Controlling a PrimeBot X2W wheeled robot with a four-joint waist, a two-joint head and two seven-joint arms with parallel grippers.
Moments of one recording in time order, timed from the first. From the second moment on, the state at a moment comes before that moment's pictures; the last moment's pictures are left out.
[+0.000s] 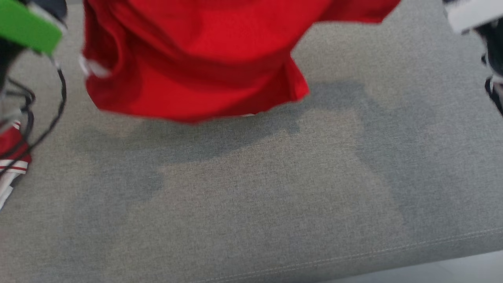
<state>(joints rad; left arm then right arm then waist) -0.98 0.52 -0.32 -0.11 -0.97 -0.09 0.34 -0.96 -0.46 0.30 0.03 0.80 0.13 0.10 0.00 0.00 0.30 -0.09</state>
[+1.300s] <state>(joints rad) -0.35 0.46 -0.56 0.11 -0.84 -0.13 -0.26 -0.36 -0.55 0.54 0.05 0.64 0.13 -0.26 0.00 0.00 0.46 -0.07</state>
